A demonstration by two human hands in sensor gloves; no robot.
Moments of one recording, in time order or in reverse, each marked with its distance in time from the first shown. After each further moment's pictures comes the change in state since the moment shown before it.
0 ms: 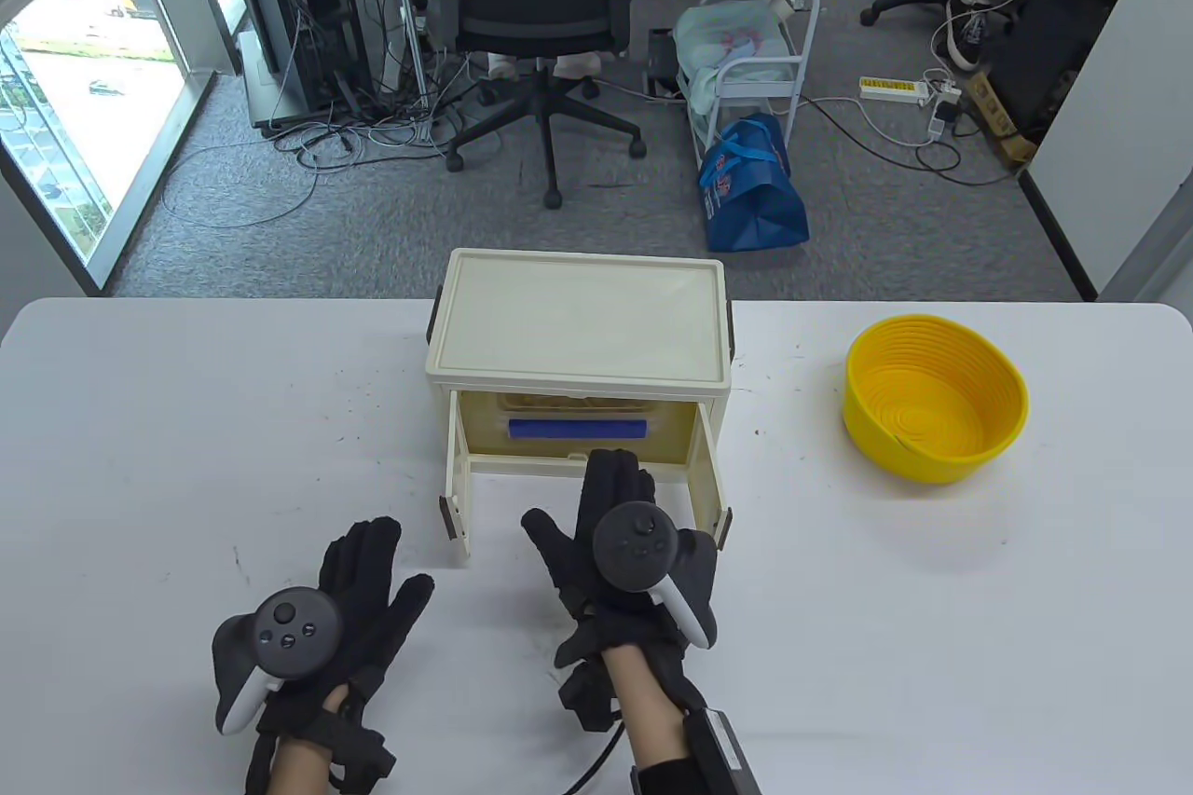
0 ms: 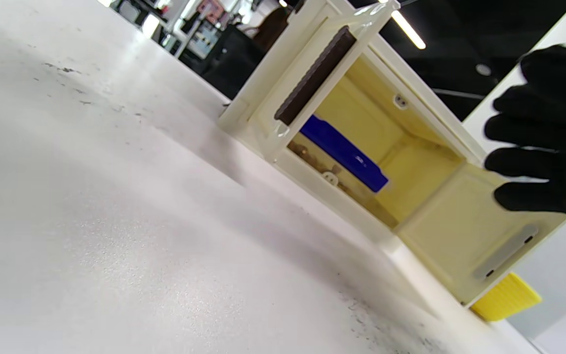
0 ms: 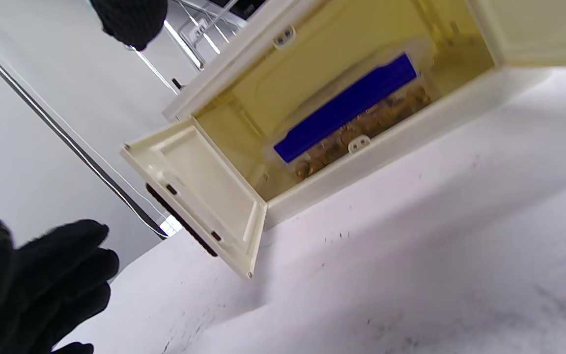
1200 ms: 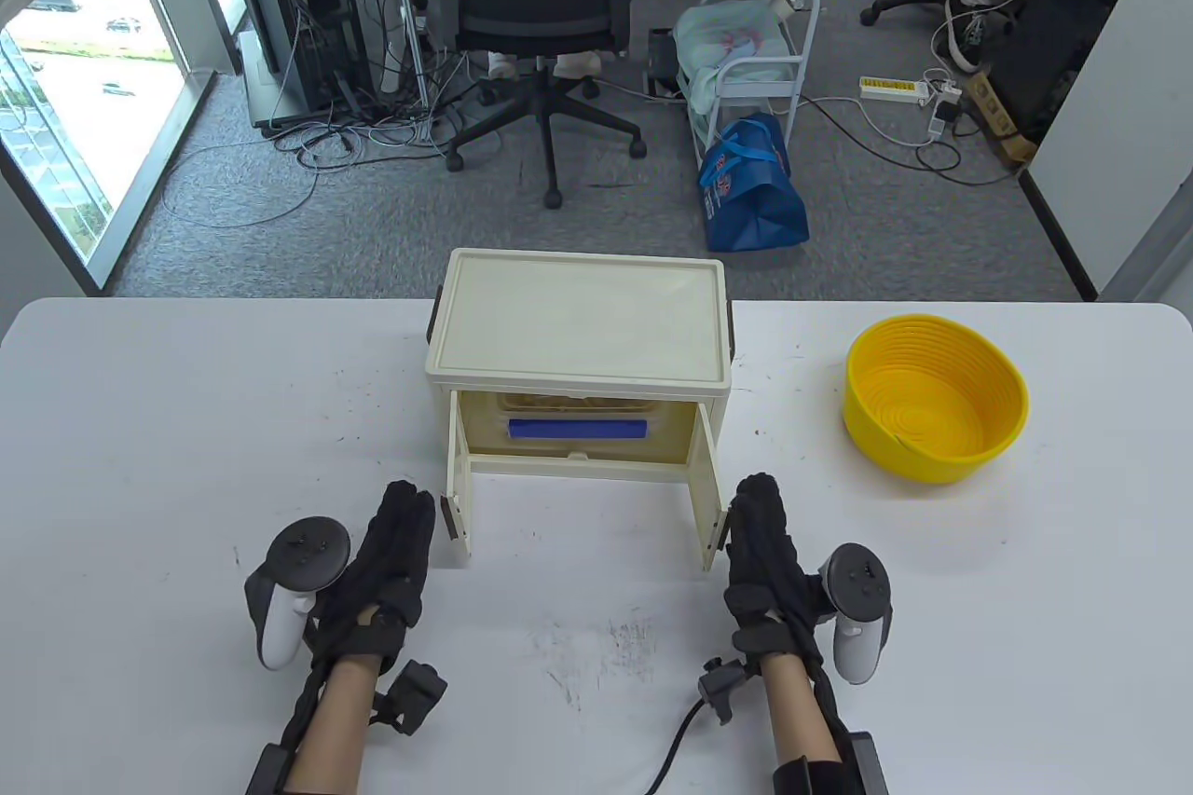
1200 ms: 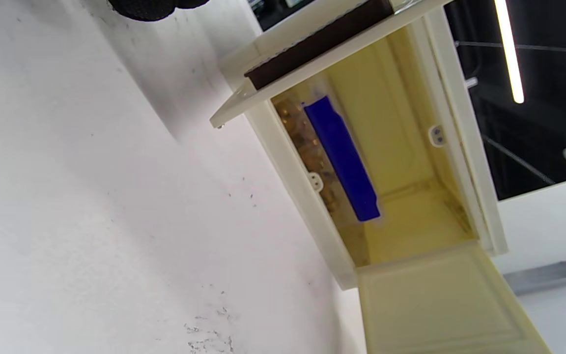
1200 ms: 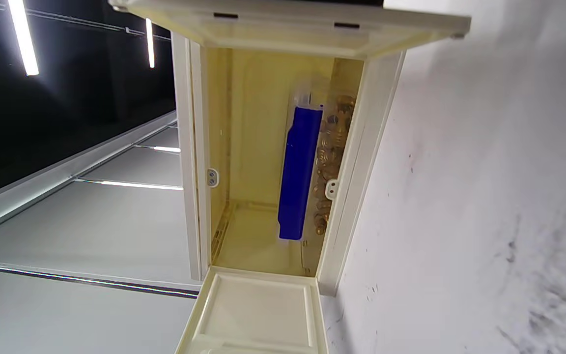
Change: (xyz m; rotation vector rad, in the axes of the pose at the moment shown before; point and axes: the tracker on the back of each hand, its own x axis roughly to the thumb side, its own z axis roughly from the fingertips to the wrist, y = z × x) left_hand -0.001 -0.014 -0.065 -0.109 0.255 0.438; right_hand -0.181 -0.005 -0.009 -0.034 0.031 -0.832
